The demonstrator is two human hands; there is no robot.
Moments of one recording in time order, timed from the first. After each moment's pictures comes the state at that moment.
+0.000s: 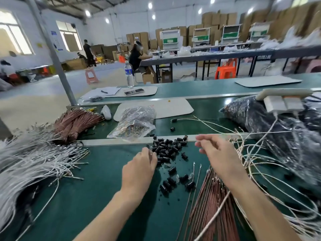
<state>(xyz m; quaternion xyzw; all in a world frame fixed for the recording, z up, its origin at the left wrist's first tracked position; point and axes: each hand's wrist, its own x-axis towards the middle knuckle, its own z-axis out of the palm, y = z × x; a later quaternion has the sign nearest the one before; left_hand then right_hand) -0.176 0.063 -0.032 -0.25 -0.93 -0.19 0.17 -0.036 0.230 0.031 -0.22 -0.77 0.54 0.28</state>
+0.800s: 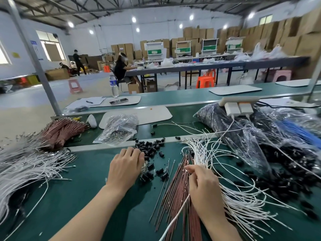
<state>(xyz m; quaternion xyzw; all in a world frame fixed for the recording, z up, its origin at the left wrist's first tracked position) -0.144 0.059 -0.013 -0.40 -0.86 -0.14 0.30 0.048 0.199 -0.038 -0.24 -0.85 0.24 0.40</state>
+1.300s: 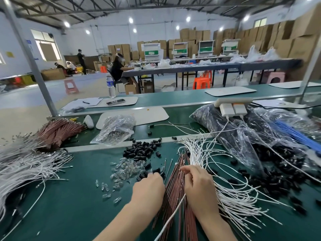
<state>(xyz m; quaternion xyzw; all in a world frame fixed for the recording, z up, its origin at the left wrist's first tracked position) -0.049 0.087 -0.010 -0.36 -0.93 -0.03 -0.04 0.050 0.199 -0.039 -0.25 -0.85 0.25 0.38</state>
